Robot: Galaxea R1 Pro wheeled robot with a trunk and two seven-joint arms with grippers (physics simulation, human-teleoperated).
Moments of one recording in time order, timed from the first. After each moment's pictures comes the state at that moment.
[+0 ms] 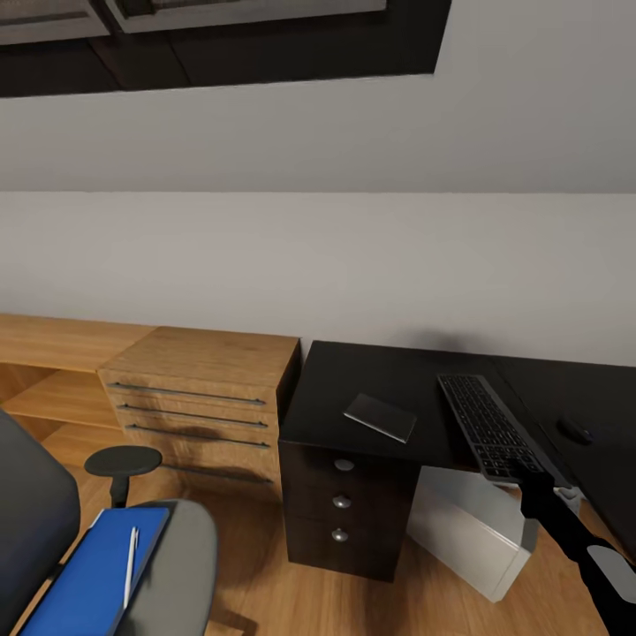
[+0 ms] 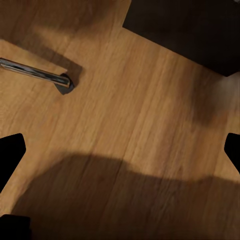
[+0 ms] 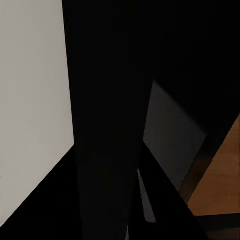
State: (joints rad) left arm -0.11 -0.14 -0.10 -0.45 0.29 -0.17 0.06; right arm -0.45 -0.31 -0.38 -0.62 -1.32 0.42 0.45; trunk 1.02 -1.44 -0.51
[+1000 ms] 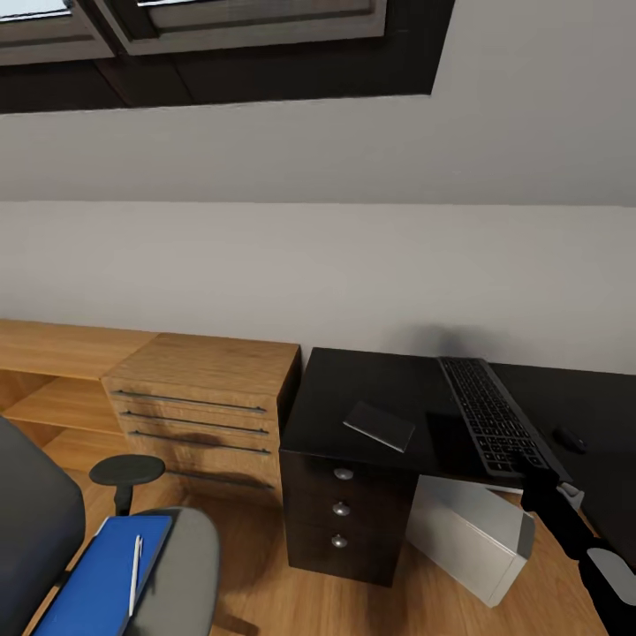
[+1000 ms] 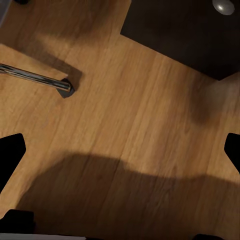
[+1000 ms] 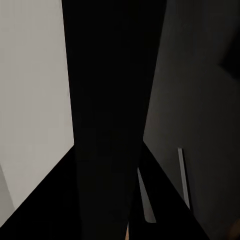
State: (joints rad) left arm -0.11 -0.14 -0.10 -0.45 0.29 -0.17 0.06; right arm -0.45 -0.31 -0.38 -0.61 -1.32 0.42 0.59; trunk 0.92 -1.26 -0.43
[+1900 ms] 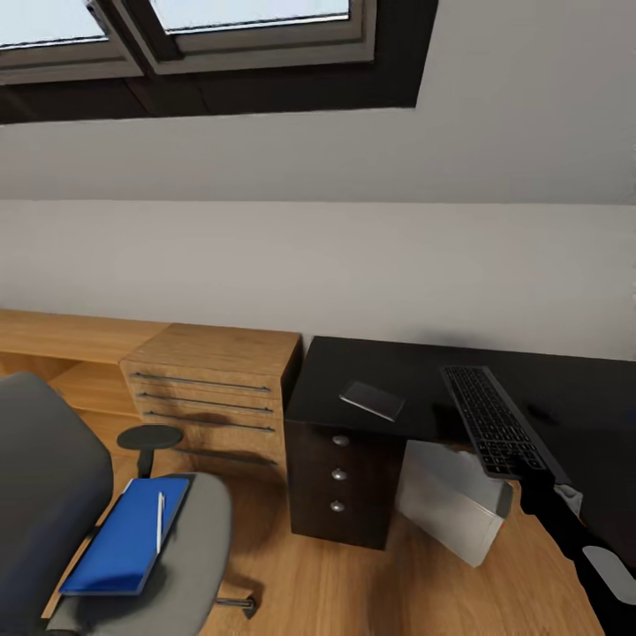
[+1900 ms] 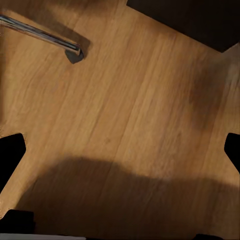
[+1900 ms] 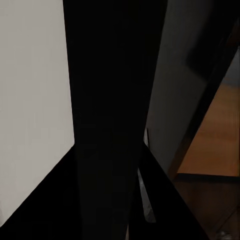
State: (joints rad) left arm -0.11 -0.14 -0.10 -0.45 0.29 -0.17 0.06; right arm -0.45 -0.31 -0.36 -0.62 -1.32 0.35 0.52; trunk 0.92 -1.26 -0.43
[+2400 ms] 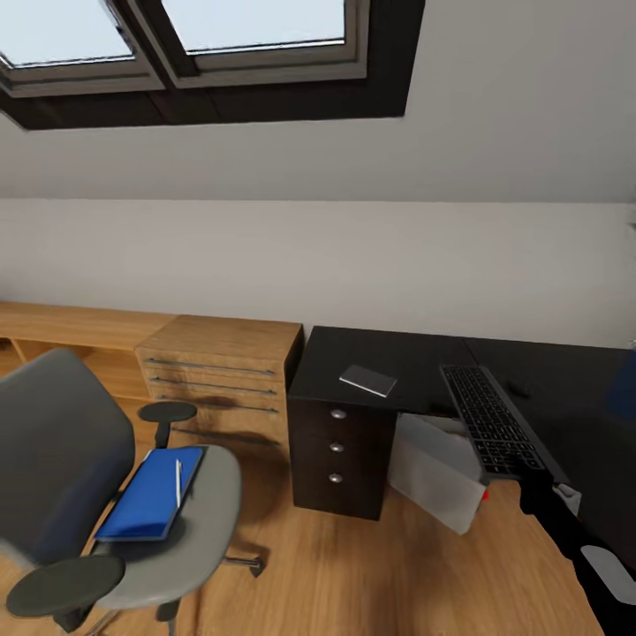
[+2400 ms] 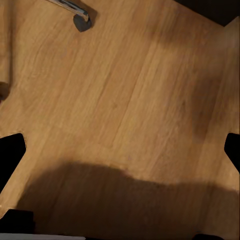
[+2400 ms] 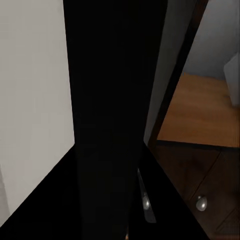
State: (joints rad) left arm -0.11 -0.14 -0.10 -0.45 0.29 -0.17 0.06; right arm -0.45 -0.31 -0.35 -0.62 -1.32 0.35 0.52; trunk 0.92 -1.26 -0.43
